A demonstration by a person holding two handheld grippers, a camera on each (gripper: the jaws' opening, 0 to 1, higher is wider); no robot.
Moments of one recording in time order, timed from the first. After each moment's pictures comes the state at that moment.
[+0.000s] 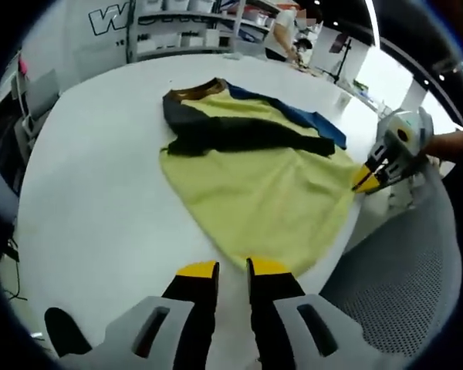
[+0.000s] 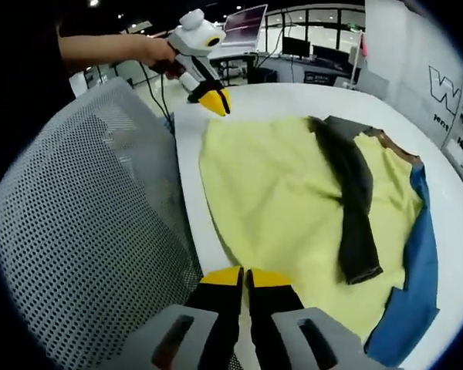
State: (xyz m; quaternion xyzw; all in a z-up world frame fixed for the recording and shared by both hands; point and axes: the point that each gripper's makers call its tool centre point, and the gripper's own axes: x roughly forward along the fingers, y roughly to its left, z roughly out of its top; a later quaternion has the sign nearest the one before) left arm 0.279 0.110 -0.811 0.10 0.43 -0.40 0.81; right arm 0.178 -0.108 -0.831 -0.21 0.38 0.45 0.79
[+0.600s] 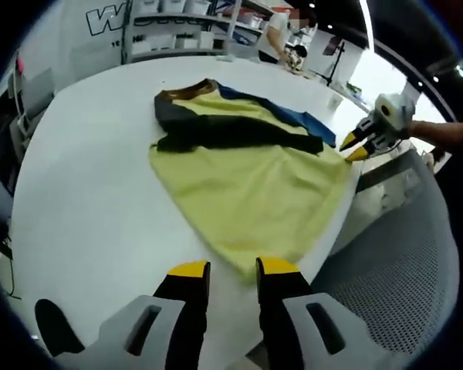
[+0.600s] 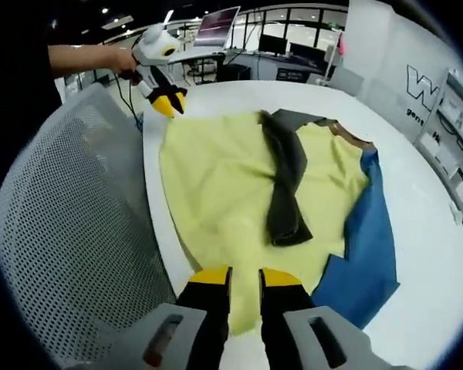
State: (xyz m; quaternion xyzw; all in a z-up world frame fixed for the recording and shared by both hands) left arm 0.263 0.107 -0.815 0.08 0.42 -0.41 0.80; right arm 0.203 -0.190 -0.817 -0.22 0.39 0.36 0.82
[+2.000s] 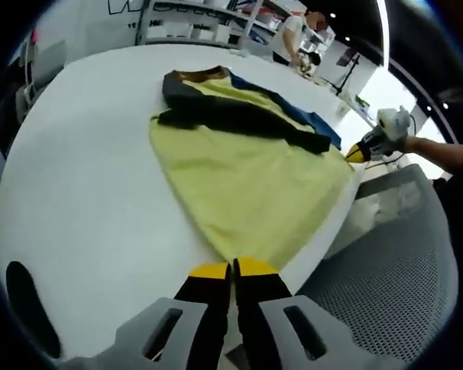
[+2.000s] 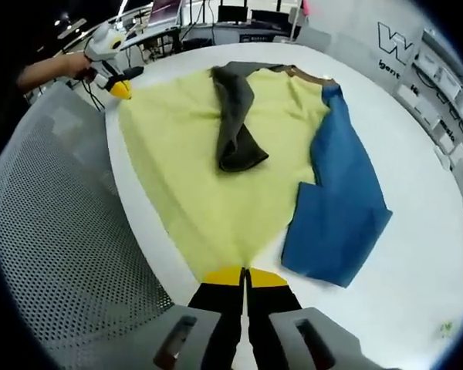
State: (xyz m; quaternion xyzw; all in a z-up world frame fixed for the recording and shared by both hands) left arm 0.250 0.107 -0.838 0.03 0.47 -0.39 0.80; right arm 0.187 -0.247 -0.846 -0.20 0.48 0.28 0.81
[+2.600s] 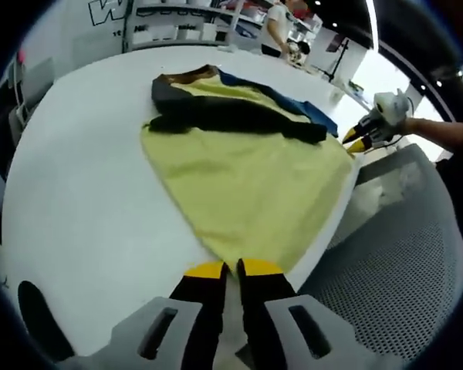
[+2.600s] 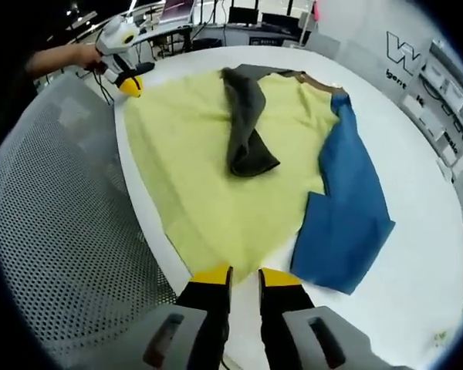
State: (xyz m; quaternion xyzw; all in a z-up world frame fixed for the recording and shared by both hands) left arm 0.249 0.106 -0.834 0.08 0.45 -0.41 0.79; right arm 0.184 -0.238 -0.841 -0.22 0.46 0.30 0.81
